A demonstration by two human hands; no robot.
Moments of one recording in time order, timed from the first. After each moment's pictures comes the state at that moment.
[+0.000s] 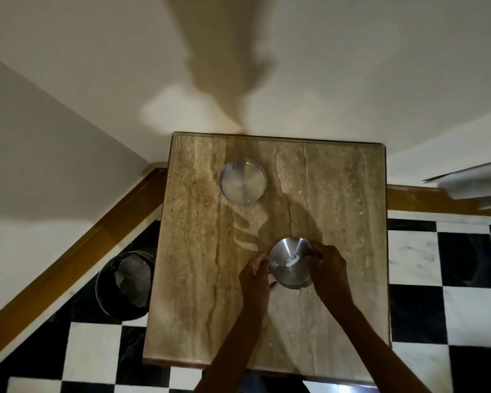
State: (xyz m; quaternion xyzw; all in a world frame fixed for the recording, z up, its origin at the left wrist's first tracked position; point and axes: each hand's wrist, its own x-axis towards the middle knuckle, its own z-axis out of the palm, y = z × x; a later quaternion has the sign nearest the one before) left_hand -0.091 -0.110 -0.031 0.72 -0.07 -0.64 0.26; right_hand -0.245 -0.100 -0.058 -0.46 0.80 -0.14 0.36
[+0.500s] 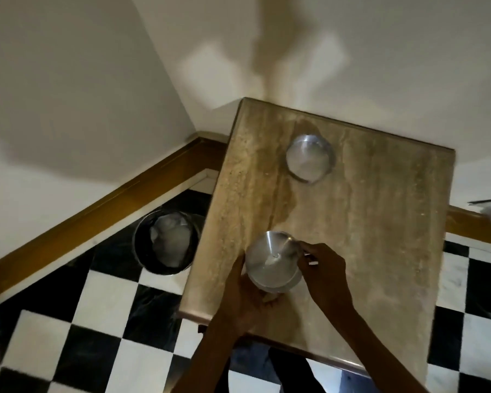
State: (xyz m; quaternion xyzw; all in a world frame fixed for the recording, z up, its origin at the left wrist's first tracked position) left_hand 0.061 -0.039 -0.040 0.43 0.18 -0.80 0.38; right_hand -0.107 -0.073 -0.023 -0.50 0.71 -0.23 0.43
